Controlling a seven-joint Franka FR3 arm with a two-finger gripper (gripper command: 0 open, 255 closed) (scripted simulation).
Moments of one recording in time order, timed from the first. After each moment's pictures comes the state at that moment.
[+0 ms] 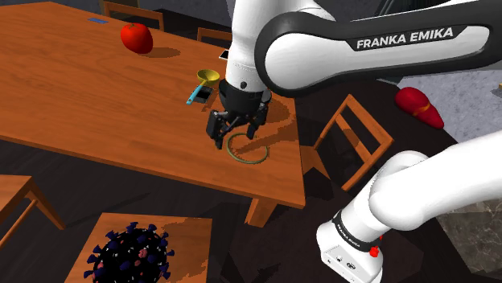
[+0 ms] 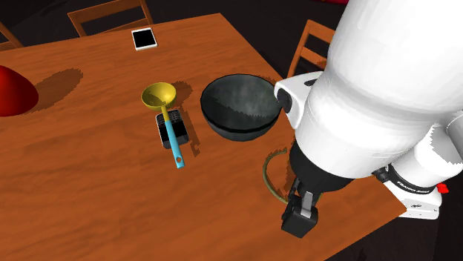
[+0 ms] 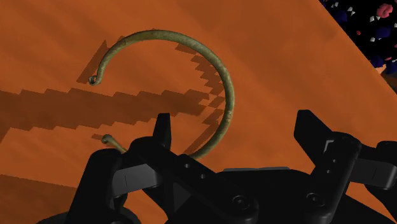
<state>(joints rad) 0.02 -0.46 0.51 -2.40 0.22 1.98 0.56</state>
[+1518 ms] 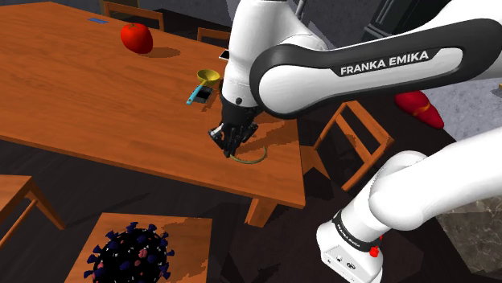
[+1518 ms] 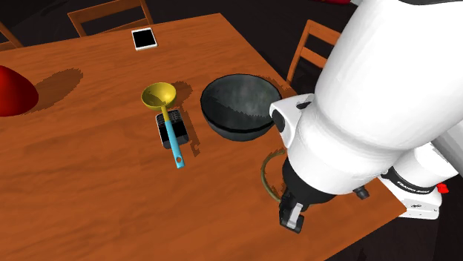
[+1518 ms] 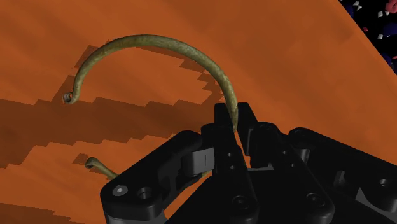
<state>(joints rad) 0.02 -0.43 0.54 -2.46 0.23 2.10 0.57</state>
